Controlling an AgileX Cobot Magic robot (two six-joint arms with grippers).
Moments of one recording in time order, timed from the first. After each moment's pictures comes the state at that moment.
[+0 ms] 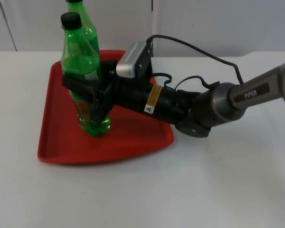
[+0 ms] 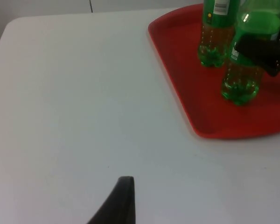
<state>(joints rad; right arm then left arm) 0.62 2.73 -1.84 -0.73 -1.21 0.43 0.02 0.00 -0.50 -0.09 1.08 0.08</state>
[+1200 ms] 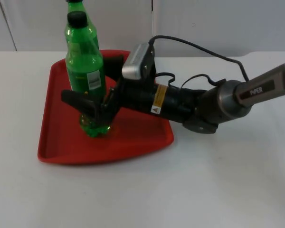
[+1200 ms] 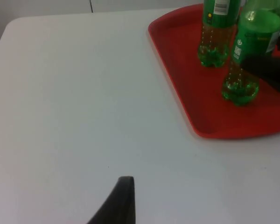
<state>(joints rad) 0.58 2.73 -1.84 -0.84 -1.21 0.48 0.02 0.00 -0.50 -0.09 1.08 0.08</state>
